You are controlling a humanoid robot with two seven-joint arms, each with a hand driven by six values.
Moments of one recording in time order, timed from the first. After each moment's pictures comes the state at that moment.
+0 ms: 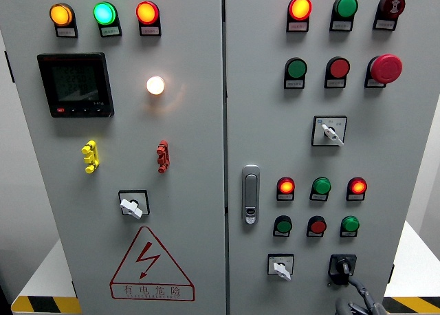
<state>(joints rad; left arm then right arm) 0.04 -0.09 0.04 -0.09 -0.07 -0.02 -0.15 0.18 0.13 1.42 1.44 -1.48 -0.06 -0.04</state>
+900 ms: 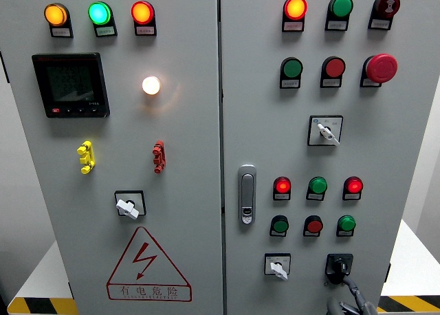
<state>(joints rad) 0.04 -0.09 0.04 -0.09 -0.07 -0.02 -0.15 0.19 0.15 1.39 1.44 -1.48 -0.06 -0.05</state>
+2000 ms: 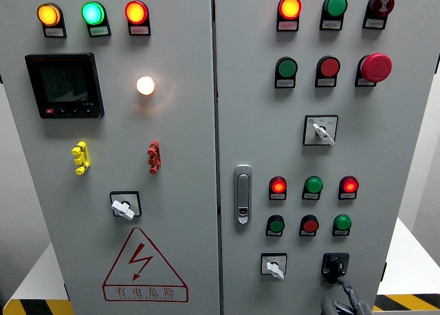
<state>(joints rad) 0.04 -0.09 0.04 -0.09 -0.07 -0.02 -0.15 0.20 0.15 1.36 1.45 -1.48 -0.05 -0.05</state>
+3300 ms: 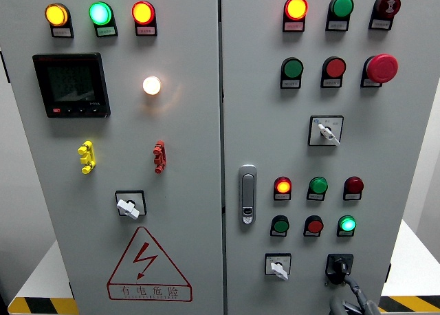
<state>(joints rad) 0.04 -0.09 0.04 -0.09 -0.07 -0.02 -0.15 0.20 0.13 1.39 1.44 -1.47 -0.06 -0.05</state>
